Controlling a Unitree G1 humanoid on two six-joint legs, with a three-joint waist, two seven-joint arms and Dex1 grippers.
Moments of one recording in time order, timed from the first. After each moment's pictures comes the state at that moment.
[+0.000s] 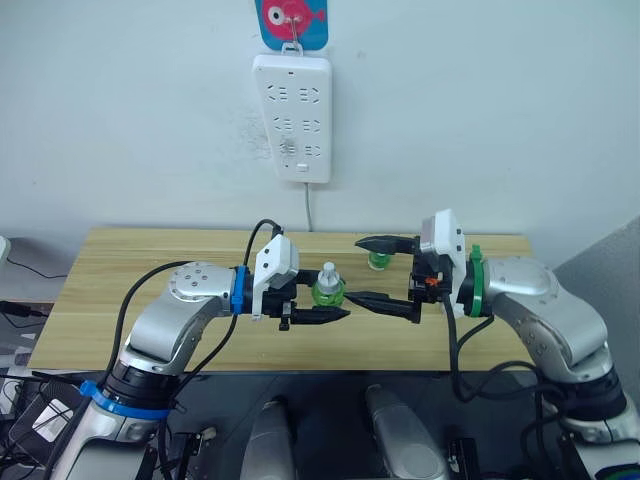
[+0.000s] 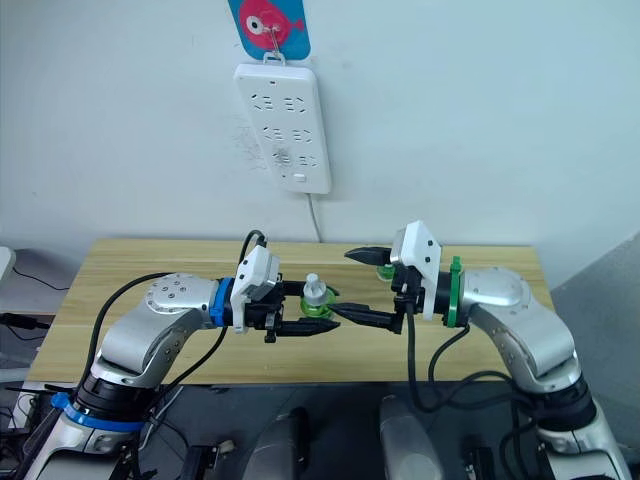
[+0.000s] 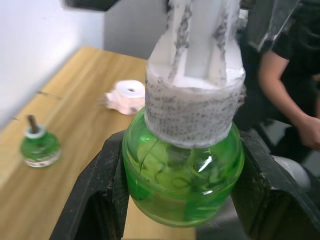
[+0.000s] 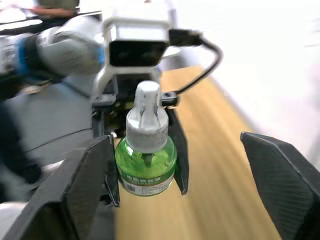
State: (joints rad) left arm -0.40 0.60 -0.15 -0.19 -0.44 0.44 -1.16; right arm -0.38 -0.51 0.13 -0.53 0.51 0.62 0.82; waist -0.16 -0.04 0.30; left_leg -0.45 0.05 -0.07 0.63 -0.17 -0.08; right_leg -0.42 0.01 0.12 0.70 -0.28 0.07
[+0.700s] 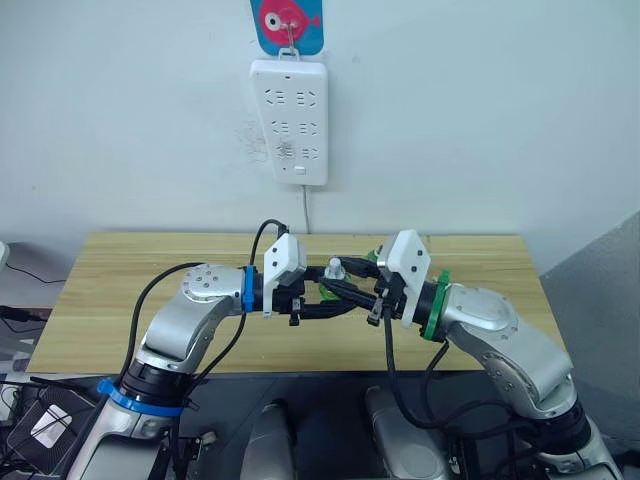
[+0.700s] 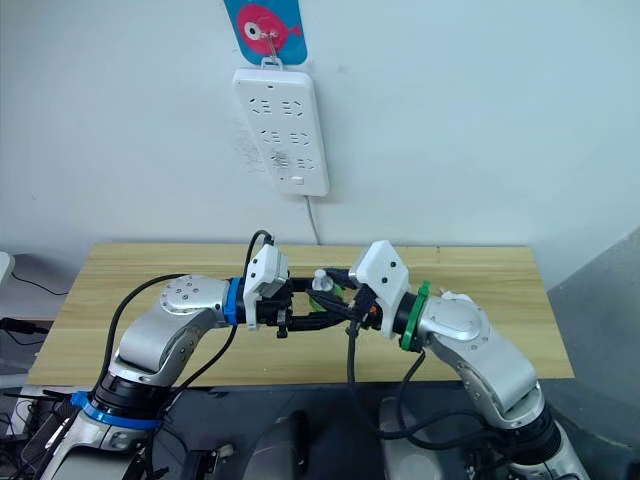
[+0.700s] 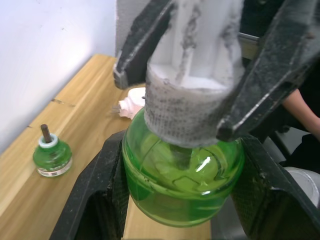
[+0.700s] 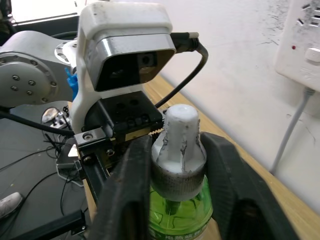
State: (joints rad) left arm -0.40 0.56 -0.17 -0.18 -0.41 0.42 -1.15; right arm -0.35 -0.40 0.27 -0.60 0.41 0.67 0.61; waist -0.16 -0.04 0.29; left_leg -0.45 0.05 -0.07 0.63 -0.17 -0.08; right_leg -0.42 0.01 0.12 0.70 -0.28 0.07
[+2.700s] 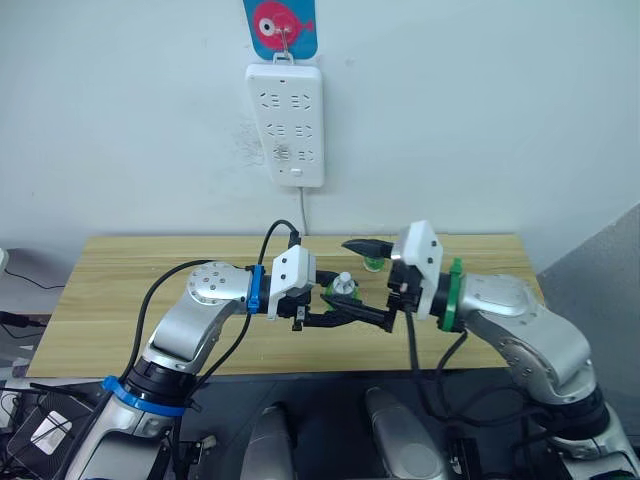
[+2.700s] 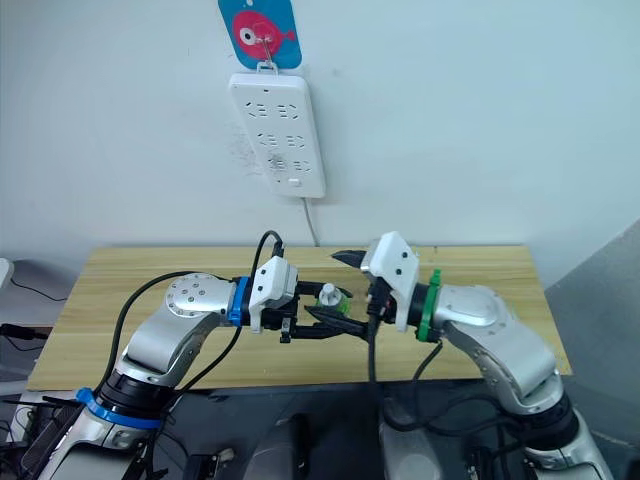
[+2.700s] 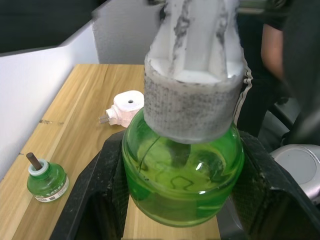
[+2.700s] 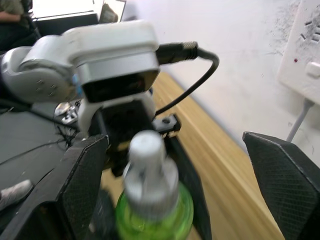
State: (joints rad) left arm -0.43 0.56 -0.23 -0.15 -0.34 0.26 -1.19; right arm -0.42 -0.43 0.25 -0.56 0.43 0.66 0.62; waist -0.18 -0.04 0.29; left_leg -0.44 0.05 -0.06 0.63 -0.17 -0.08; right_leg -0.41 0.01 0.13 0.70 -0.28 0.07
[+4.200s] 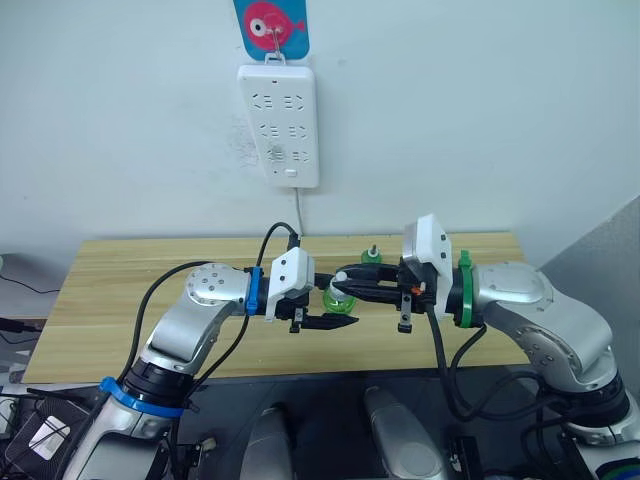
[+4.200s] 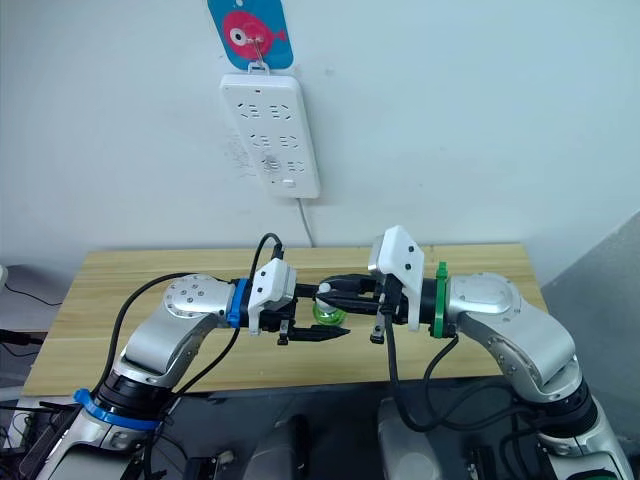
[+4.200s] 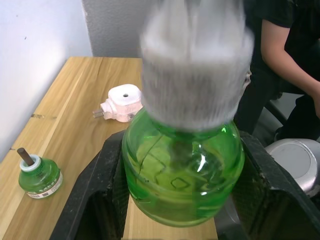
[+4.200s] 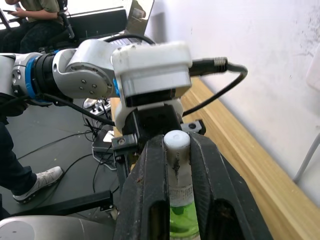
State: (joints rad) left arm -0.42 0.58 -0.23 -0.15 -0.33 0.28 -1.21; right arm -0.48 -0.54 0.17 -0.60 0.62 0.75 0.77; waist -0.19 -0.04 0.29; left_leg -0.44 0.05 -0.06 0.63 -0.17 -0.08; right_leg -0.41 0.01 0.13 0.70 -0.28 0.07
